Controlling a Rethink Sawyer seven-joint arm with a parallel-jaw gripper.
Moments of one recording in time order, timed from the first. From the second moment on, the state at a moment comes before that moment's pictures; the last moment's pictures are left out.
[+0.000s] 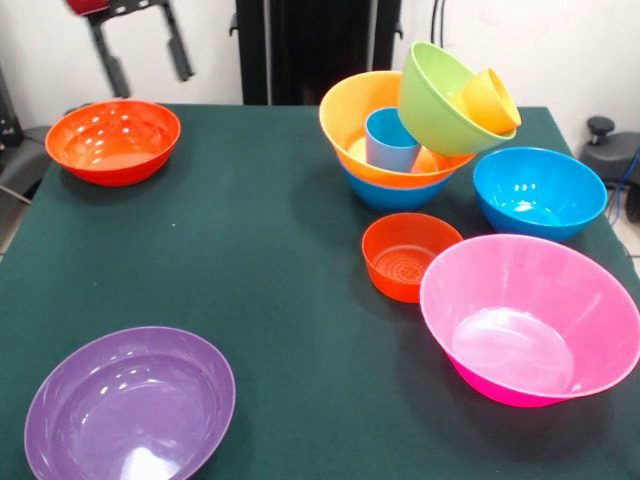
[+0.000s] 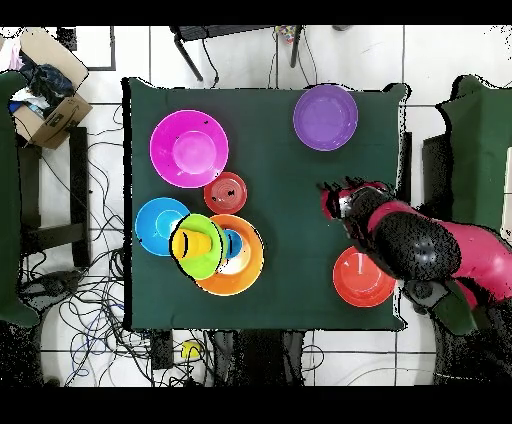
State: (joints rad) arm -1.28 -0.77 1.00 1.93 -0.41 0.49 1.39
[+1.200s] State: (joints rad) arm -1.20 -0.76 0.97 1.88 -0.57 0.61 1.39
